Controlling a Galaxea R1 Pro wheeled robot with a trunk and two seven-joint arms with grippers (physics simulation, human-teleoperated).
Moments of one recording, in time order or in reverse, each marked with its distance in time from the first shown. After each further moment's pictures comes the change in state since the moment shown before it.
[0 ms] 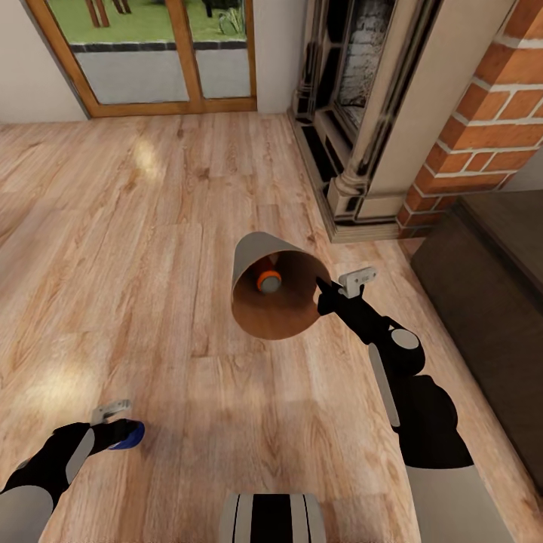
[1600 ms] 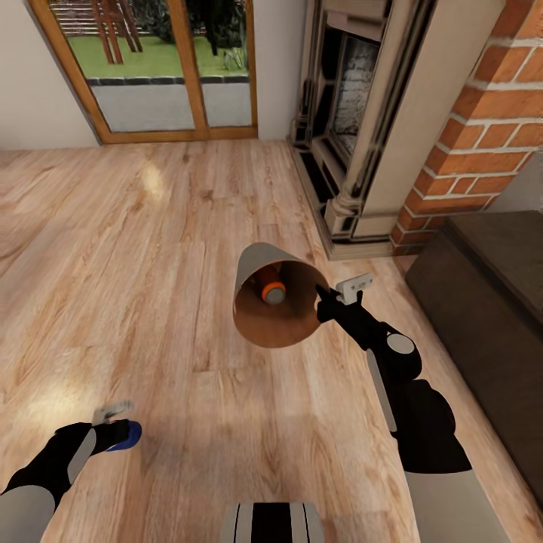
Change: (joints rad) left arm 0.000 -0.006 -0.002 0.000 -0.003 0.003 0.002; right arm 0.019 0.004 0.002 0.018 0.065 0.001 0.001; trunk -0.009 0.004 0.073
